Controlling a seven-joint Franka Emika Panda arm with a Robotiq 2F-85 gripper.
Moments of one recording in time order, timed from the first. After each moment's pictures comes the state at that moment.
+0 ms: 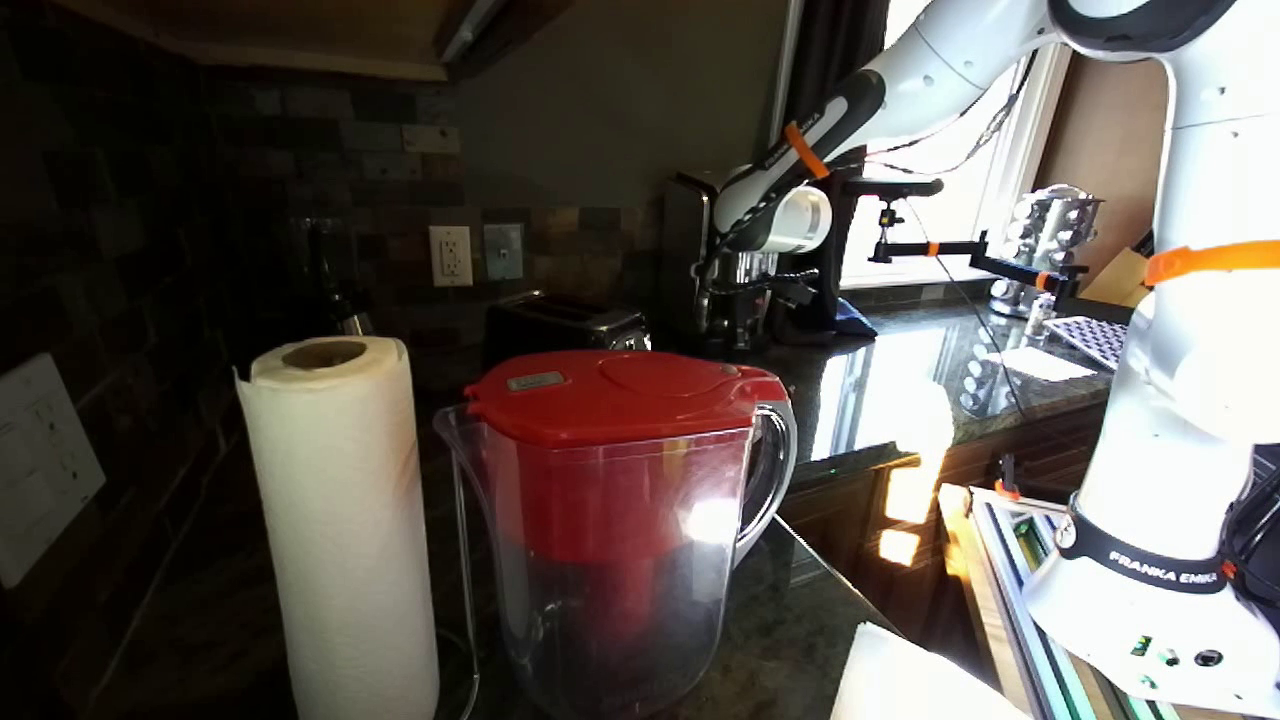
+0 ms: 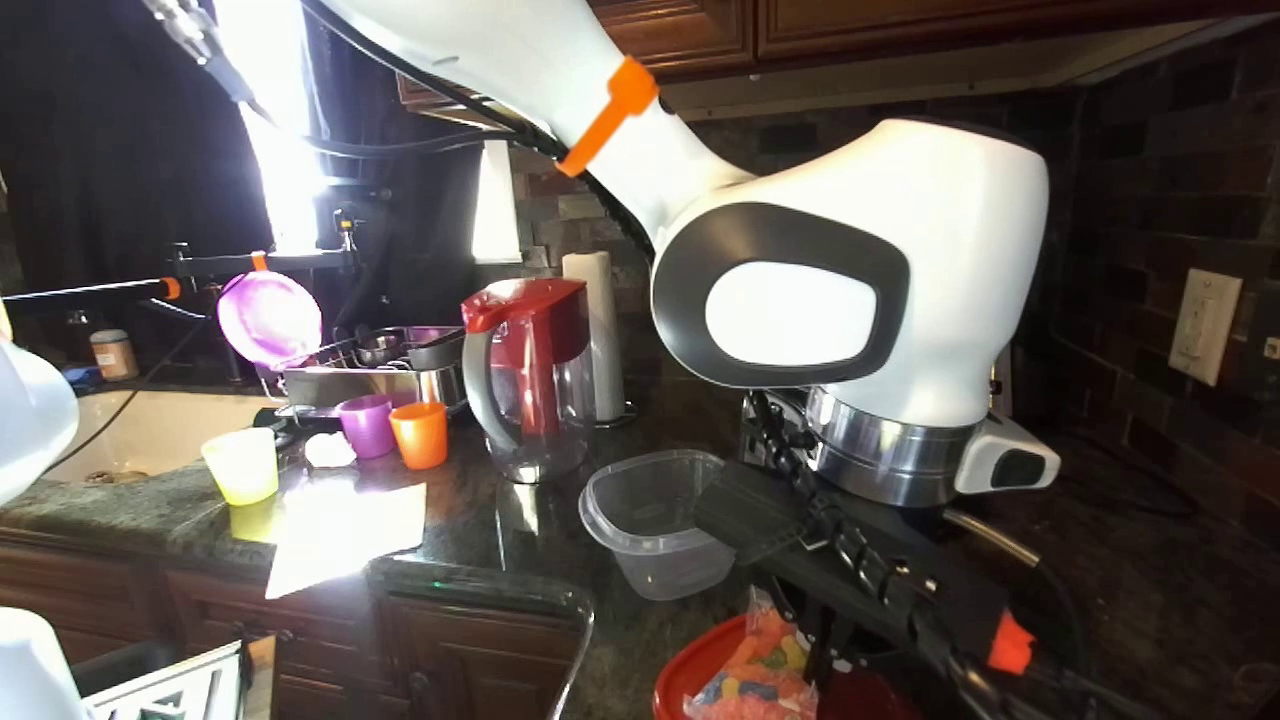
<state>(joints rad) -0.24 0.17 -0.22 -2.23 0.20 2.29 -0.93</state>
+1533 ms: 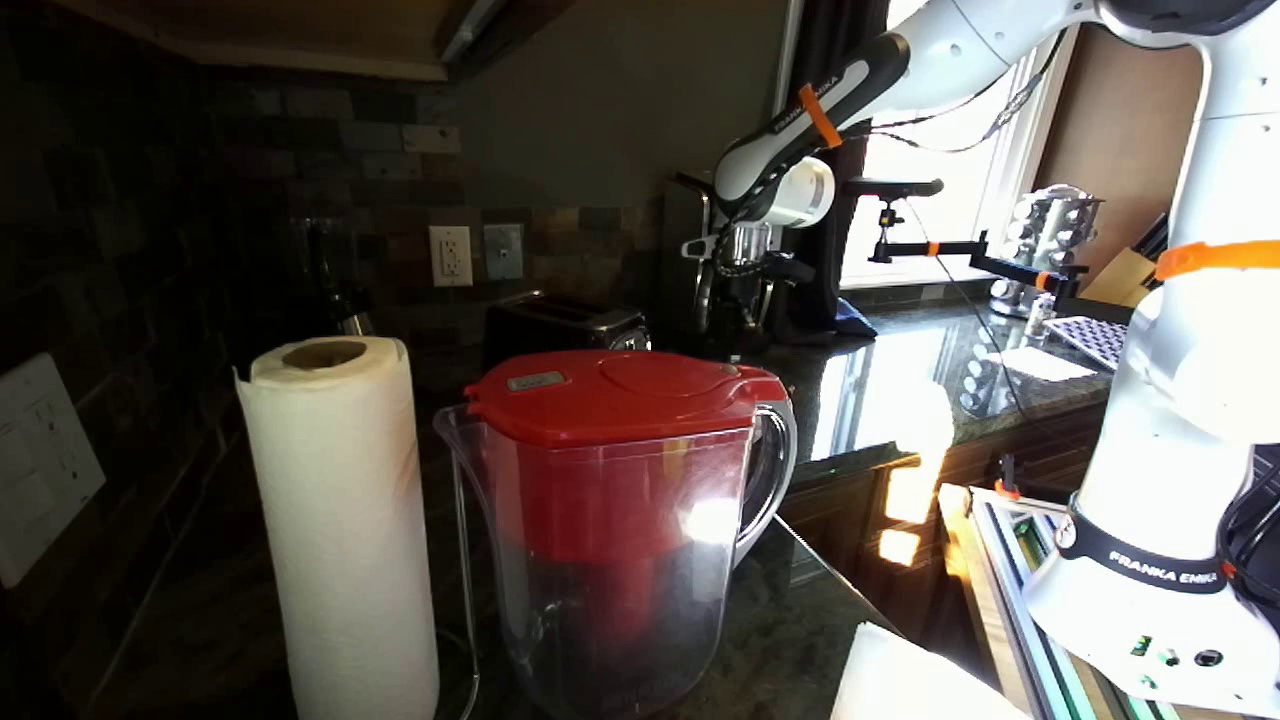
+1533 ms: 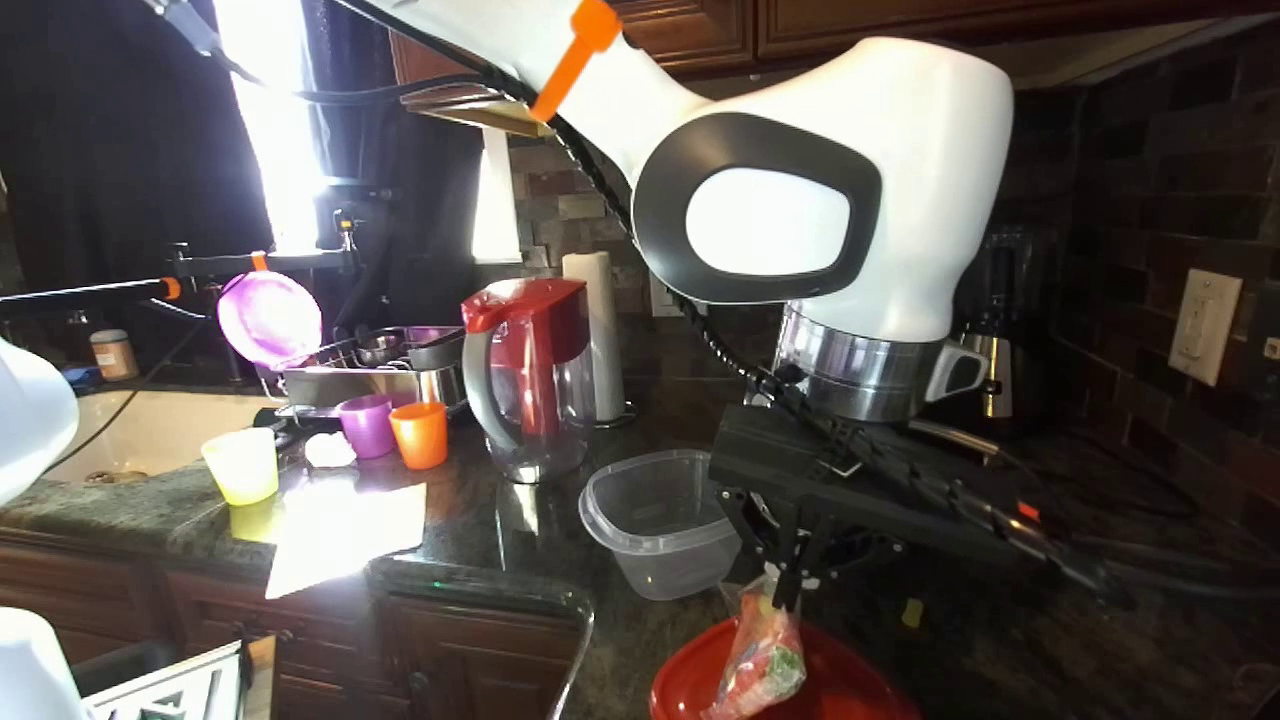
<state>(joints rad) -0.24 0.08 -0.18 -2.22 0.21 2.18 -1.24</state>
